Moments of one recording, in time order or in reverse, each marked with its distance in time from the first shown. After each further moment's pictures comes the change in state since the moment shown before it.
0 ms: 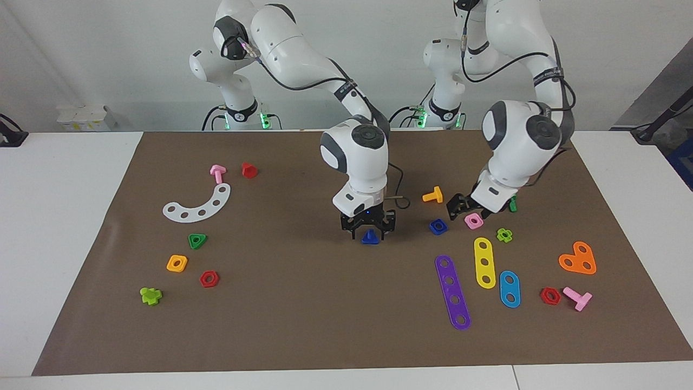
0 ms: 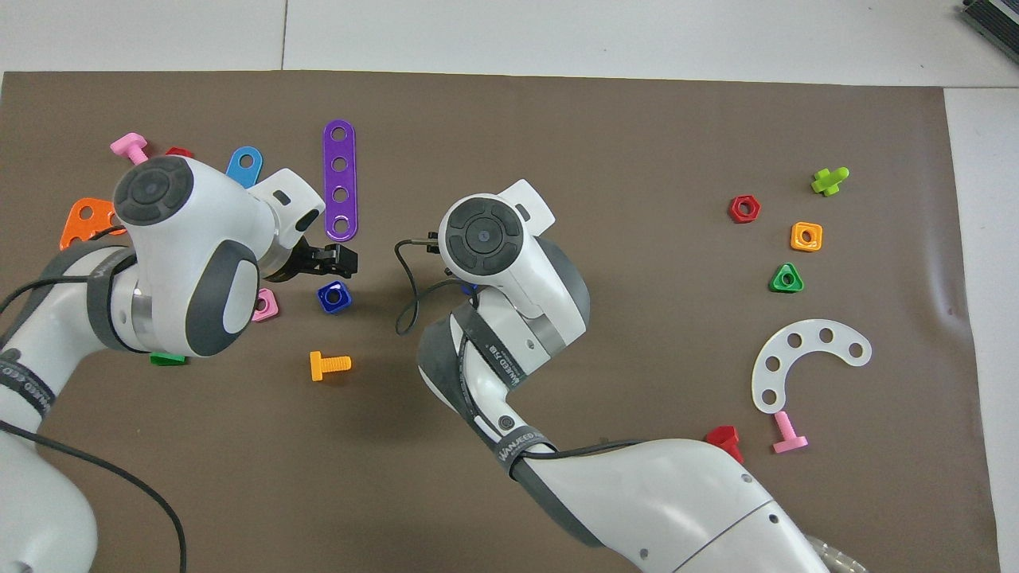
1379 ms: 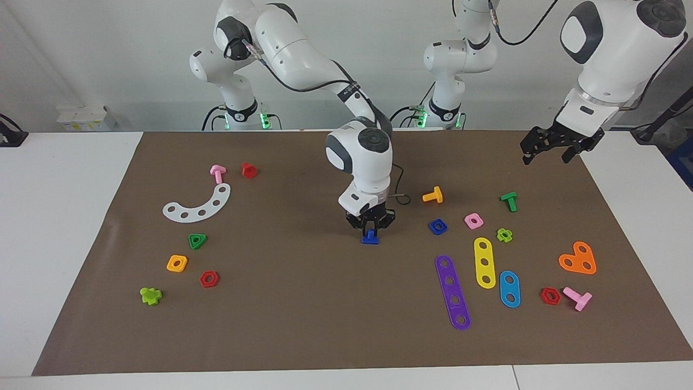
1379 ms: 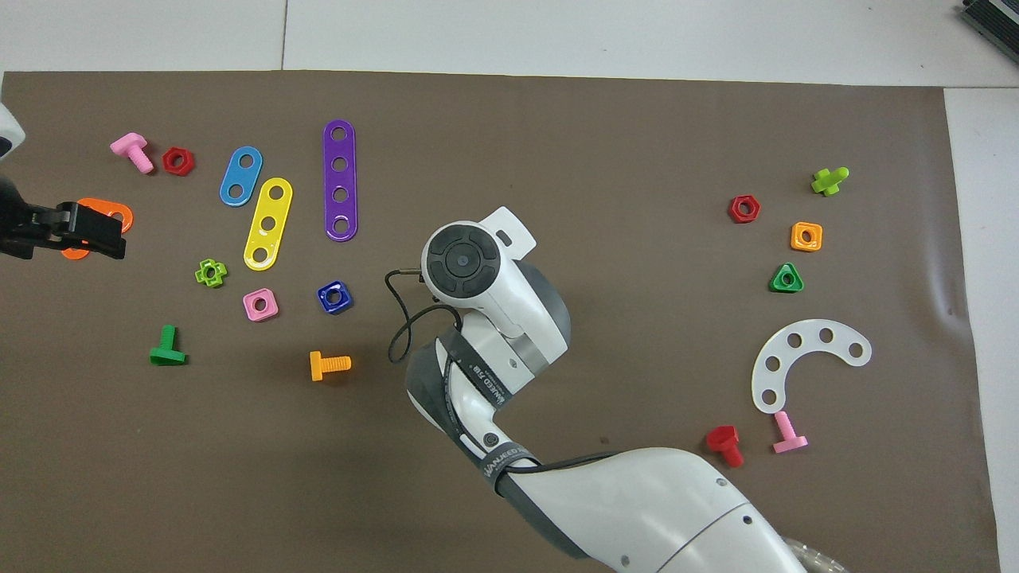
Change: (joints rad) left arm 0.126 -0.142 -0.026 0.268 0.157 -0.389 0.112; right arm 0.016 0.002 0.007 -0.048 0.000 0.000 -0.017
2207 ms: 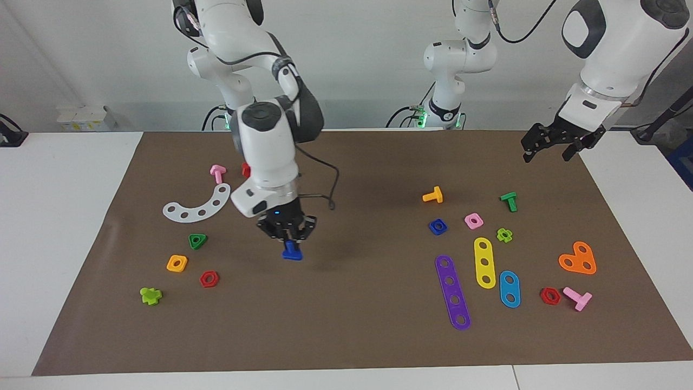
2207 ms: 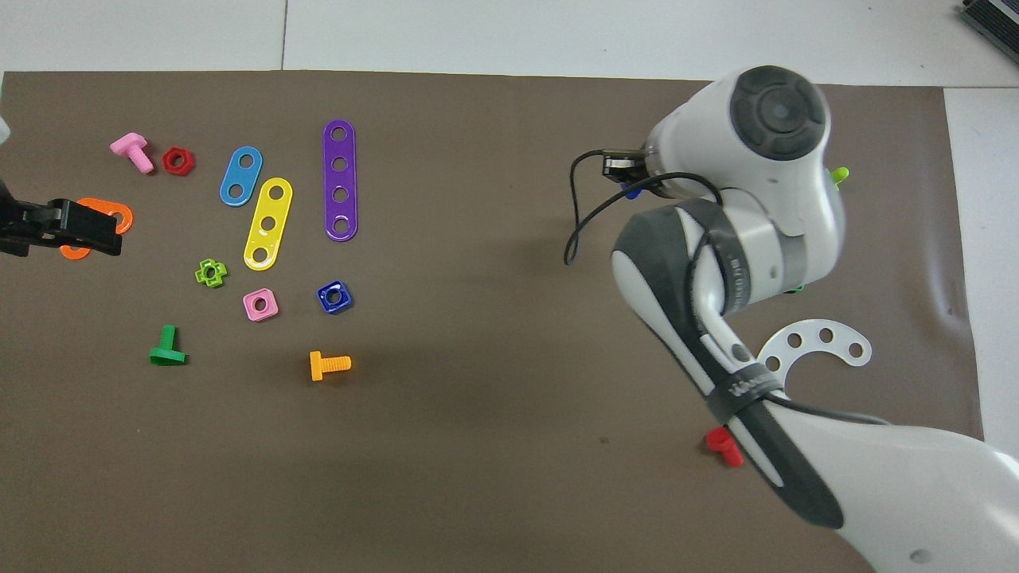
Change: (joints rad) left arm 0.001 -0.010 0.003 0.000 -0.017 0.006 -0.001; right arm -0.385 -0.282 -0.014 -0.094 0.008 -0.113 -0.370
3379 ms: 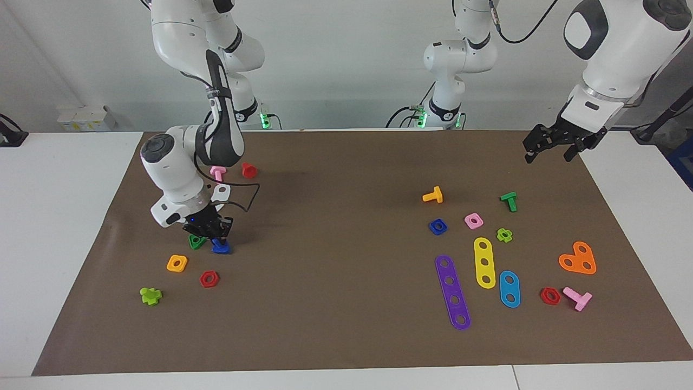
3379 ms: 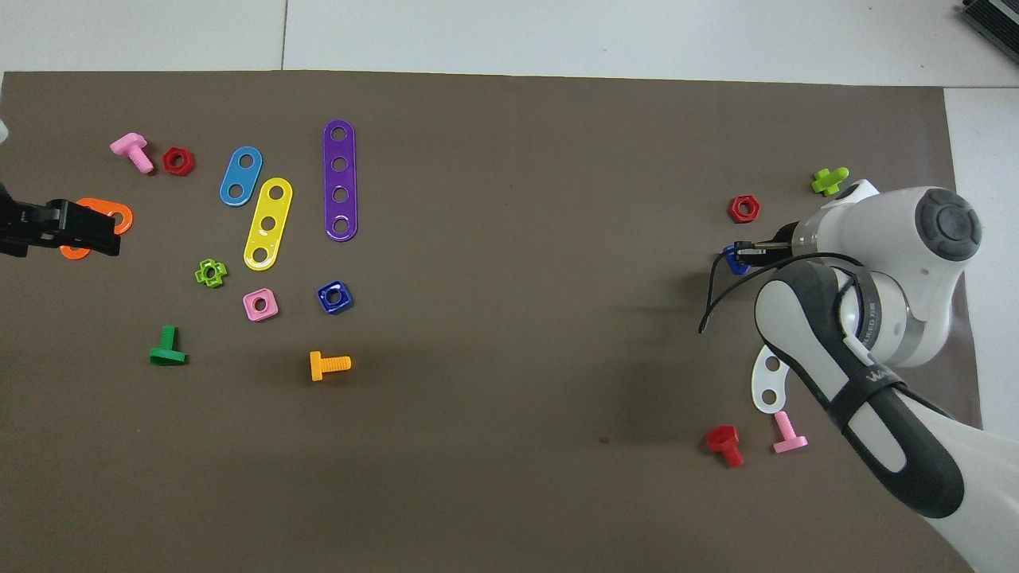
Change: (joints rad) left arm 0.001 0.000 0.010 -0.006 0.001 0.005 0.000; right arm -0.226 -0.127 0.004 -0.547 0.157 0.347 -0.415
